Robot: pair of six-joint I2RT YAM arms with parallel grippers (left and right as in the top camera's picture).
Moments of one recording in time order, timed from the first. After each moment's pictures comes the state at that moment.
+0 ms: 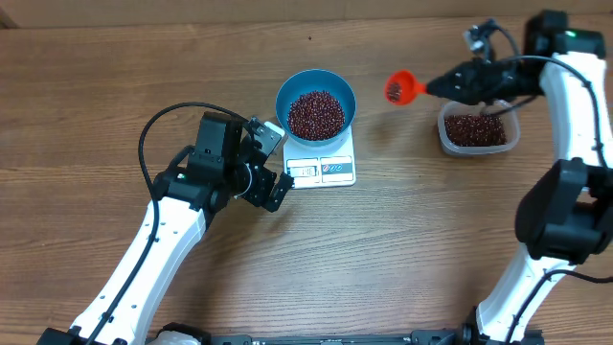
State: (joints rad) left arm -0.29 1.37 0.99 -0.63 0.26 0.21; right arm -0.17 2.10 1.96 -1.31 -0.99 -0.30
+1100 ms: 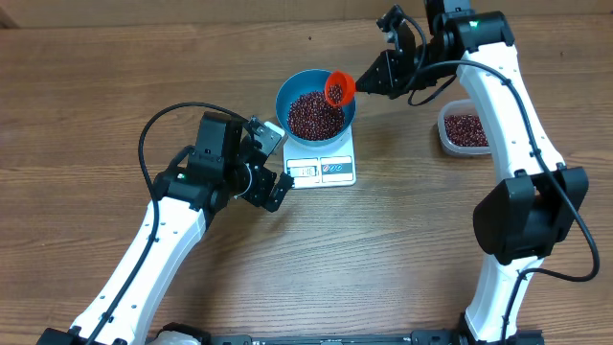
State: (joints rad) left arm -0.29 1.37 0.99 -0.63 0.26 0.21; right arm 0.16 2.10 2.09 -1.19 -0.69 -0.06
